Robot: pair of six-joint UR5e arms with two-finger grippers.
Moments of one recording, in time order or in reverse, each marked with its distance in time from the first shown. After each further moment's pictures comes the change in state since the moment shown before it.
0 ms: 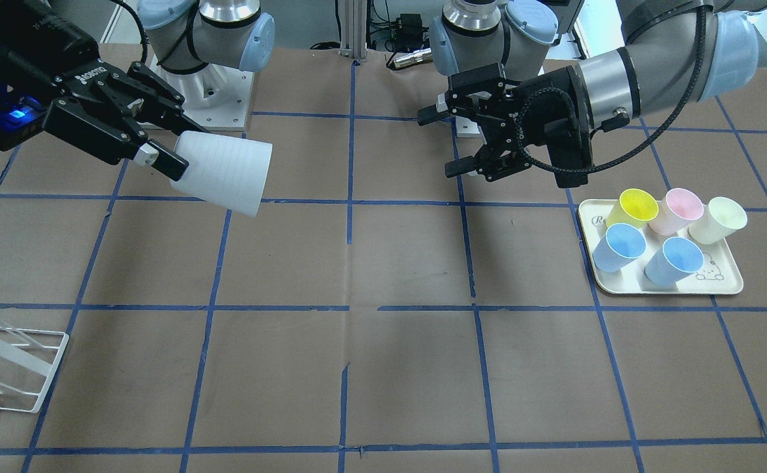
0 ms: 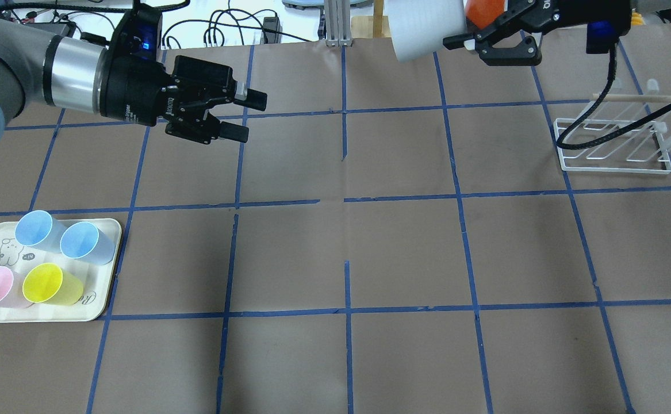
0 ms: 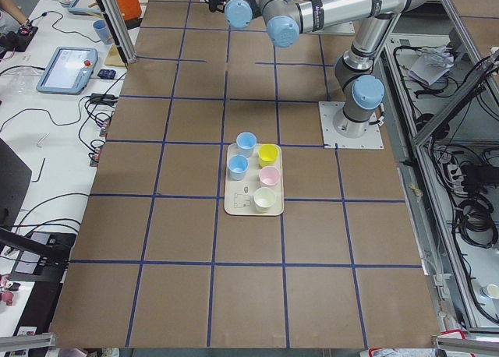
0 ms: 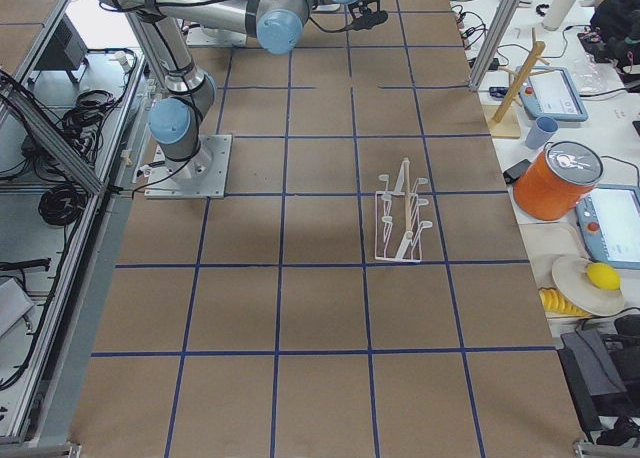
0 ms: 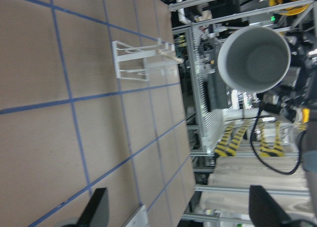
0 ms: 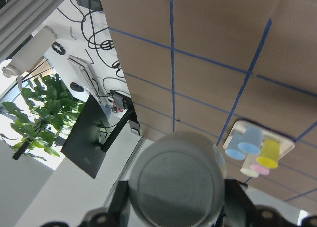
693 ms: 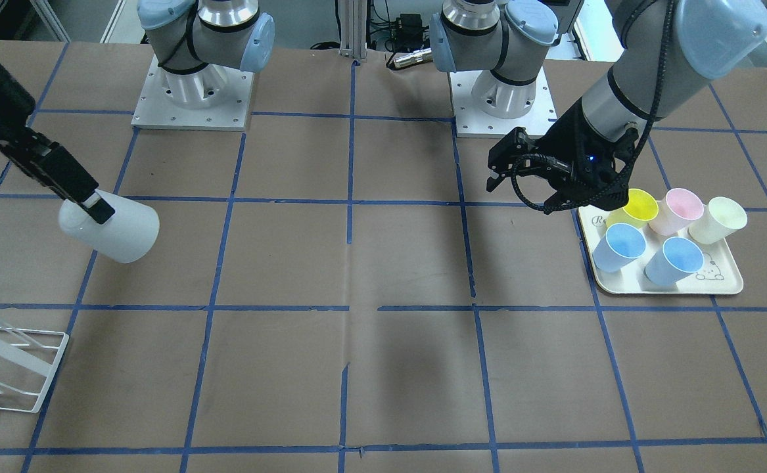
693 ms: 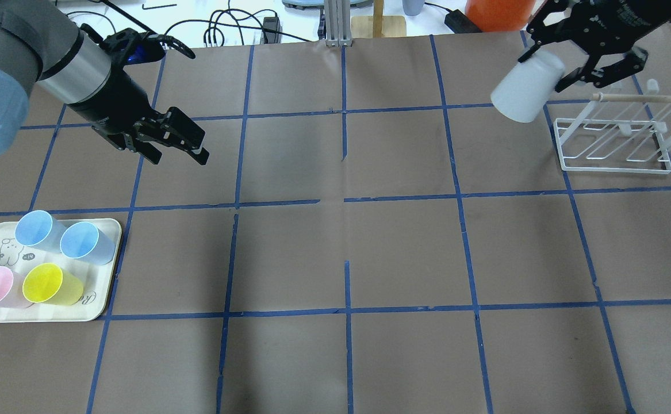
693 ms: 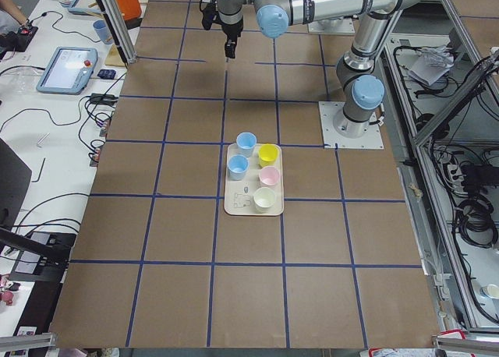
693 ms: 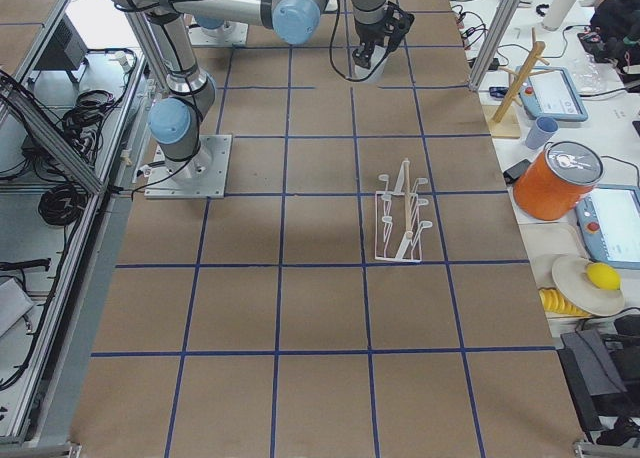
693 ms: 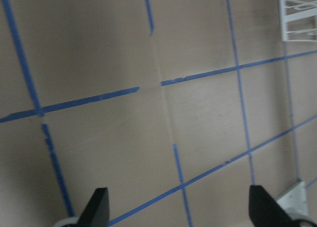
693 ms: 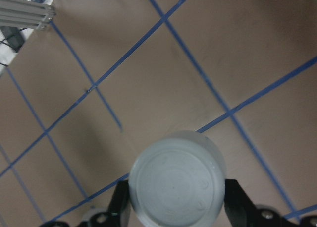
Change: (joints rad) left arm -0.082 -0.033 0.051 0.229 0.708 -0.141; right arm -0.001 0.115 -0.208 0.191 -0.689 -0.894
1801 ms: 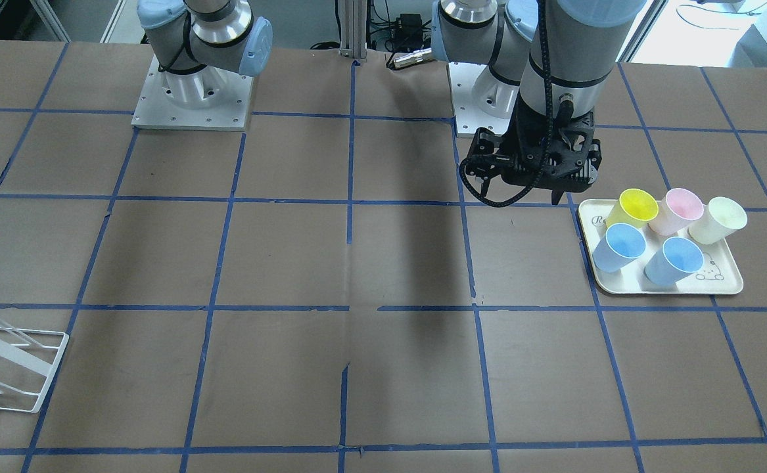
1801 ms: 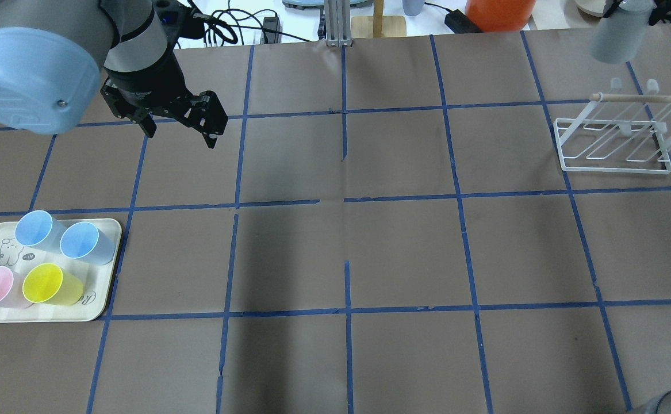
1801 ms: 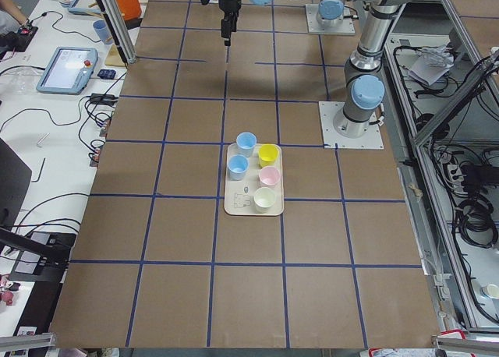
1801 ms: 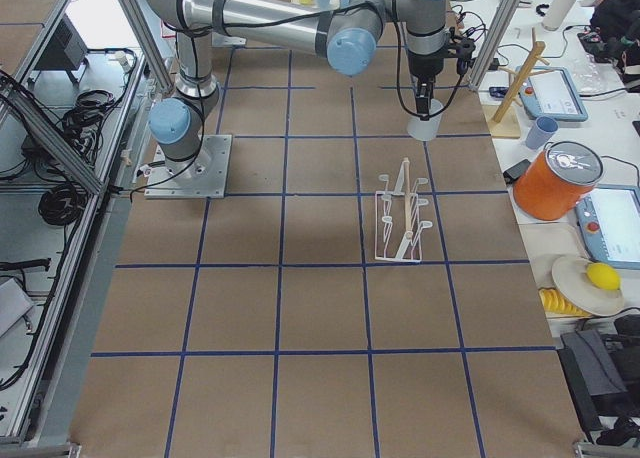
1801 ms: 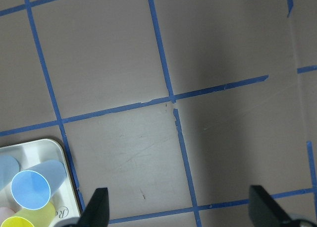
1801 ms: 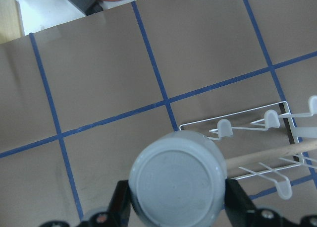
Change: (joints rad) left arm -0.191 -0.043 0.120 0.009 0.284 -0.250; right arm -0.089 0.243 -0.210 -0.201 -0.245 -0.295
